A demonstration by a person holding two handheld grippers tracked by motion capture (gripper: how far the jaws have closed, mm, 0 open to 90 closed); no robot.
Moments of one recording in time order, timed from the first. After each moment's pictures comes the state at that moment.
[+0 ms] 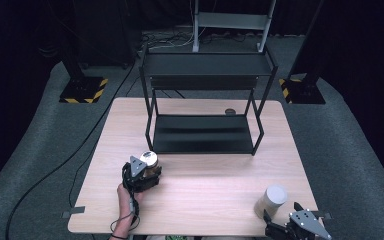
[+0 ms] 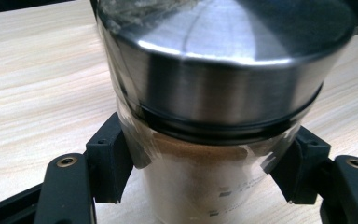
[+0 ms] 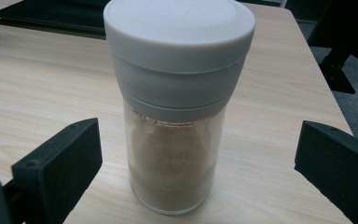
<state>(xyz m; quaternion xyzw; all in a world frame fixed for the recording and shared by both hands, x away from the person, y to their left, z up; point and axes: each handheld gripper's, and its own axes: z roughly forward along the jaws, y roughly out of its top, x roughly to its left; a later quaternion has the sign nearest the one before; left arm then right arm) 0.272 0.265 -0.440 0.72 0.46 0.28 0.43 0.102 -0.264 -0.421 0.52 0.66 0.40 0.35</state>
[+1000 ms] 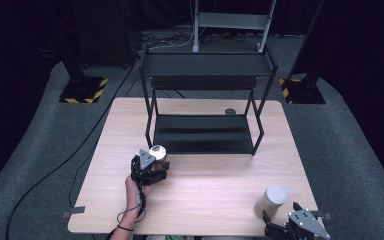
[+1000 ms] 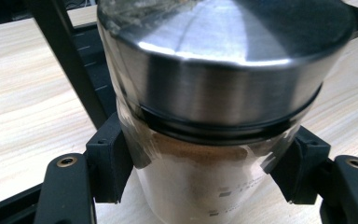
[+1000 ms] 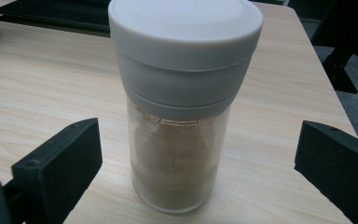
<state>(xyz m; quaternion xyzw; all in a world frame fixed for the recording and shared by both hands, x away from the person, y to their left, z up) 0.295 0.249 -0.431 0.74 0.44 0.27 0.43 0.103 -0.263 -0.420 0.52 0.67 0.40 0.35</state>
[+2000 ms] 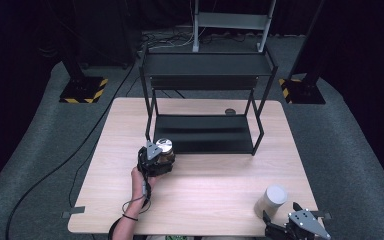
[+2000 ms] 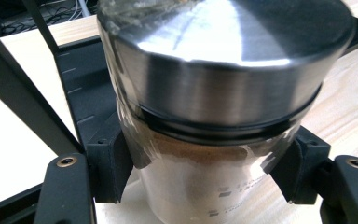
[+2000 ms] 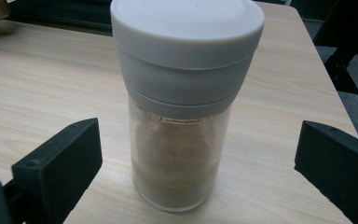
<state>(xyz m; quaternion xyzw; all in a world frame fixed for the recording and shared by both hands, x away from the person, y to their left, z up) 0.323 0.238 -0.423 0.75 0.43 0.26 0.43 0.103 -0.265 -0.420 0.52 0.67 0.40 0.35</state>
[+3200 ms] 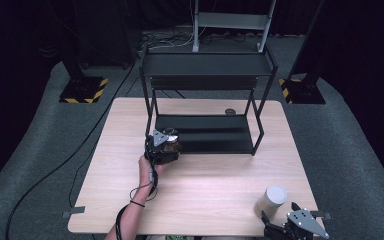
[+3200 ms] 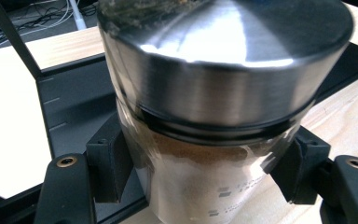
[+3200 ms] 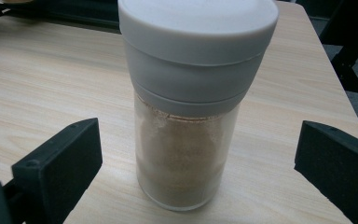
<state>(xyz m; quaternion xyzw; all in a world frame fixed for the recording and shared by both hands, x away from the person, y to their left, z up) 0.361 0.225 -0.413 0.74 0.43 0.25 0.45 0.105 -0.265 -0.419 0.52 0.68 0.39 0.34</state>
